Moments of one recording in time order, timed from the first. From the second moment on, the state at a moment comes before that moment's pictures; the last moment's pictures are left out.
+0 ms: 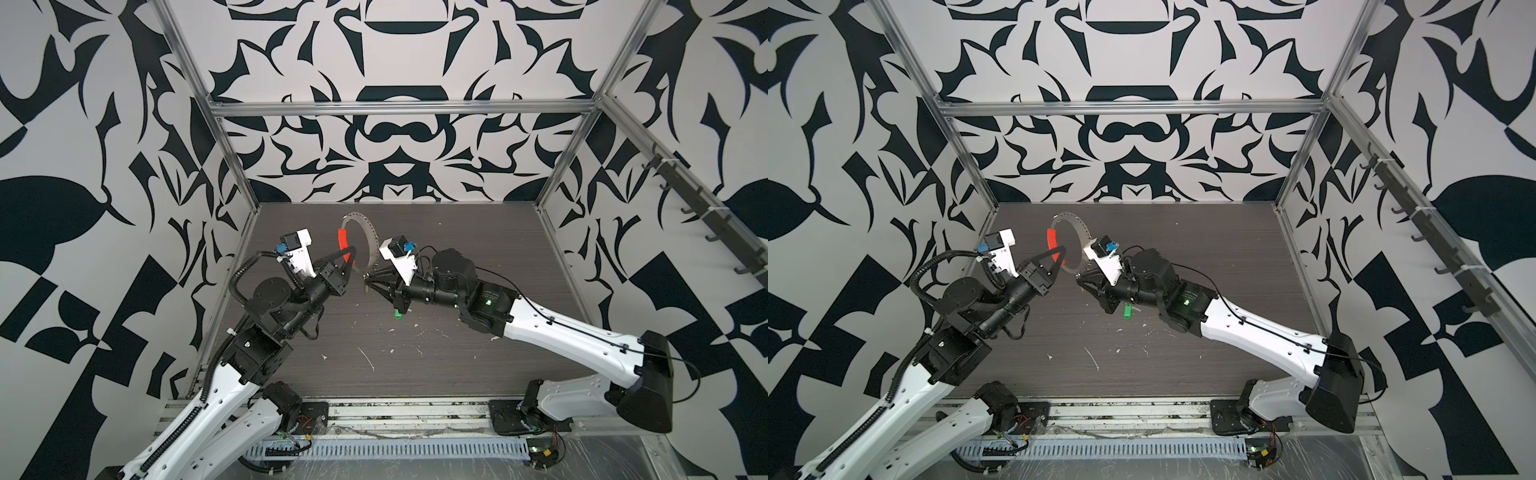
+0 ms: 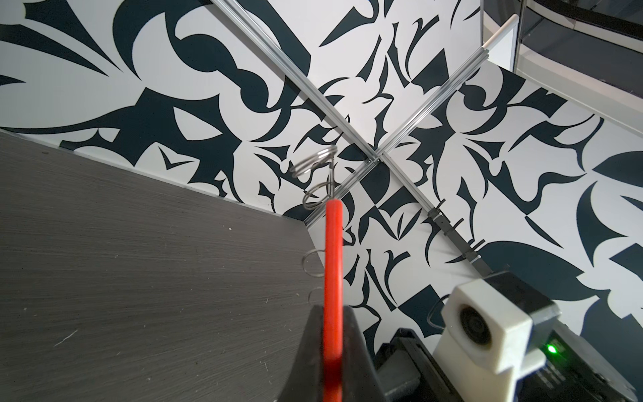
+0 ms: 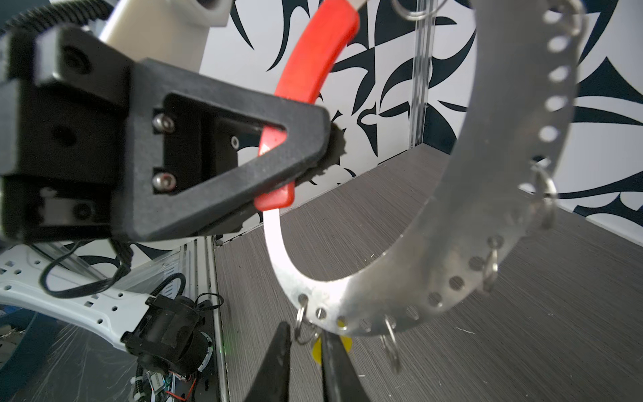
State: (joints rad) left arm -0.65 0.68 0.78 -0.01 0.02 -0.79; right arm 0.99 1.33 1.14 -0.03 -0.25 0.19
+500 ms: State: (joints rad) left arm -0.65 0.68 0.78 0.00 0.02 -0.81; right arm 1.00 1.33 1.14 -0.01 -0.23 0.19
